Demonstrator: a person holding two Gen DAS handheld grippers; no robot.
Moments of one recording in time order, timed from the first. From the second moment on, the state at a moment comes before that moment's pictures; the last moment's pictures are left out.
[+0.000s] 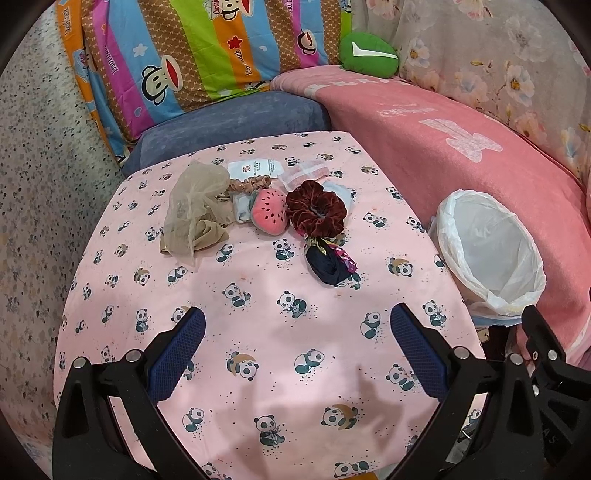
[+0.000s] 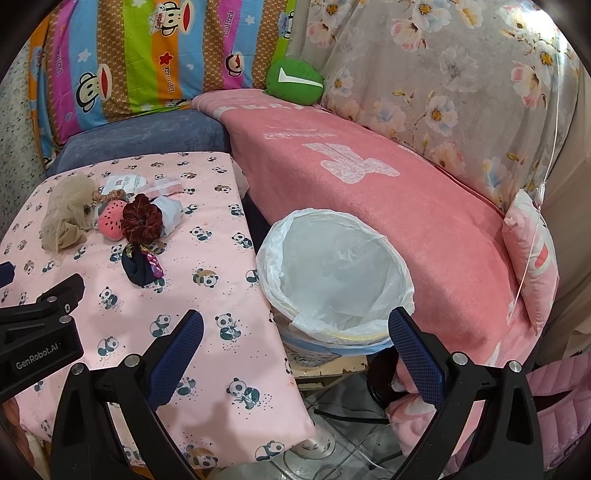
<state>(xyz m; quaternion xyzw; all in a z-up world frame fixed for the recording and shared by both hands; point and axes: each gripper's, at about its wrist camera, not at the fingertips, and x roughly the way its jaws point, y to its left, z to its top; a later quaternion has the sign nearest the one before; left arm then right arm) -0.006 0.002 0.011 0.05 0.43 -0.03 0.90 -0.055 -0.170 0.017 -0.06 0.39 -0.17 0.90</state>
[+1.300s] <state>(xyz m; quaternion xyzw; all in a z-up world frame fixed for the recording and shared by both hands) -0.009 0.004 0.023 0.05 0.41 -0.06 0.91 -0.059 -0.175 0.025 -0.04 0.37 -0.19 0.91</state>
